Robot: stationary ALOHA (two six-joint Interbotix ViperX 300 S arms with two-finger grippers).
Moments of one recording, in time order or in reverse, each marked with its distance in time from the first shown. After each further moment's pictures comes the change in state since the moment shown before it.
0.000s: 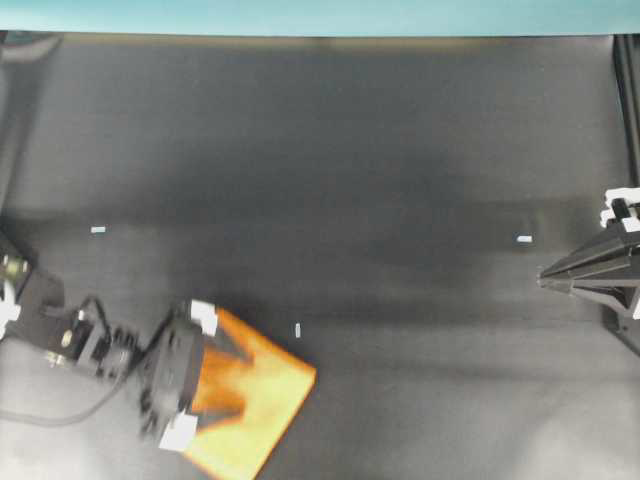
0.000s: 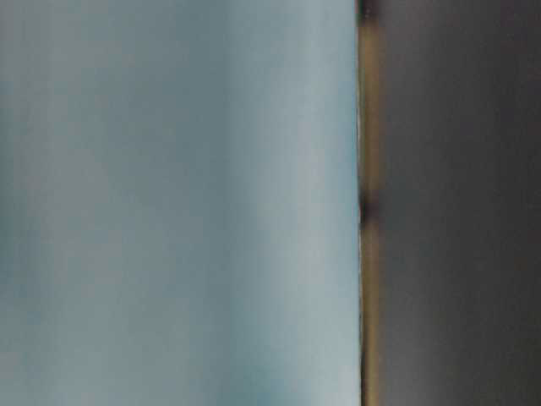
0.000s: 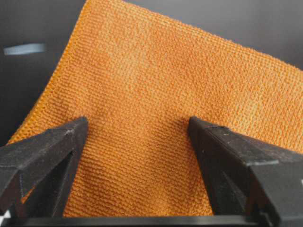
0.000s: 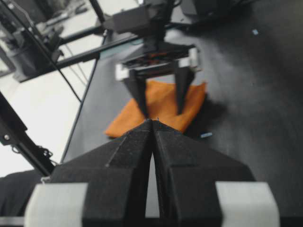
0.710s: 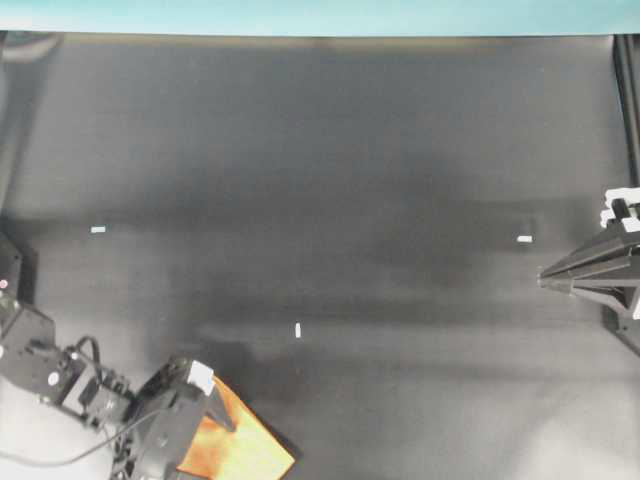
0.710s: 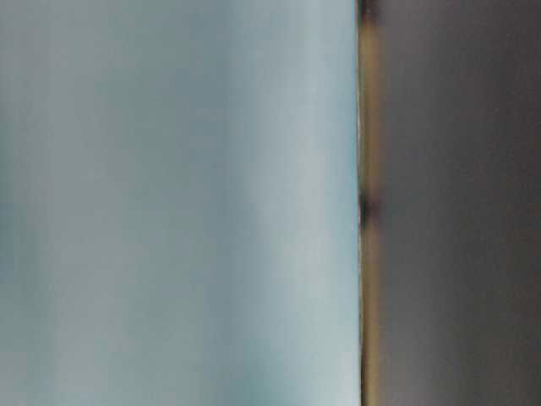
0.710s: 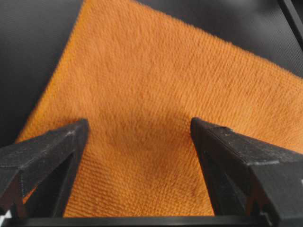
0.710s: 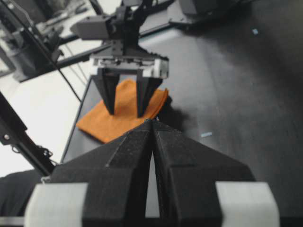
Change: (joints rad) left arm -0.095 -0.049 -0.041 0.002 0.014 -0.006; right arm 0.000 -0.002 0.003 0.000 0.000 0.002
